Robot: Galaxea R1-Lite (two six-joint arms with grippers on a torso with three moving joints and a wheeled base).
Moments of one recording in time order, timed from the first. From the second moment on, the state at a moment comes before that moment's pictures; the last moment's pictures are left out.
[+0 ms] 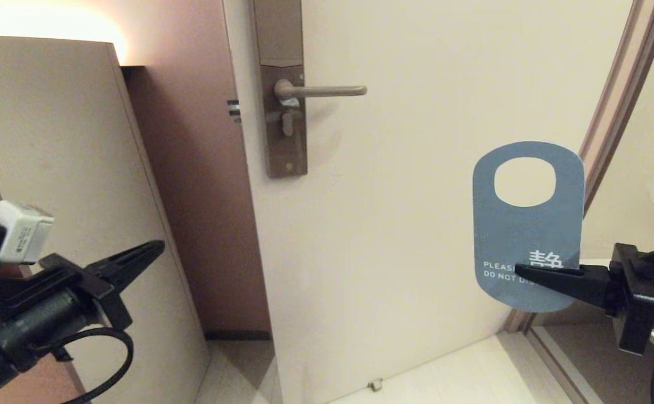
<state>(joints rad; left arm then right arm) -0.15 1.28 -0.22 -1.01 -0.26 0.03 0.18 1.22 -0.56 -0.34 0.67 -0.03</state>
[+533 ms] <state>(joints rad) 0.06 0.93 -0.03 -0.89 -0.10 0.03 0.18 1.17 -0.54 -0.34 0.66 -0.03</state>
